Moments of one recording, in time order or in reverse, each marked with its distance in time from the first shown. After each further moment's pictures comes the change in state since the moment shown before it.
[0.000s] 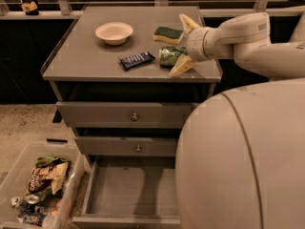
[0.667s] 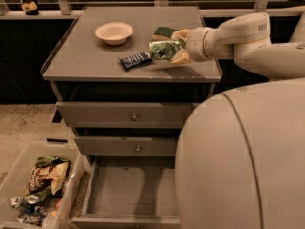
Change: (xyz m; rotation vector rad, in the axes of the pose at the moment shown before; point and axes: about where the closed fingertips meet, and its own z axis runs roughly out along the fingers) arm 0.000 0.000 0.000 0.000 0.000 0.000
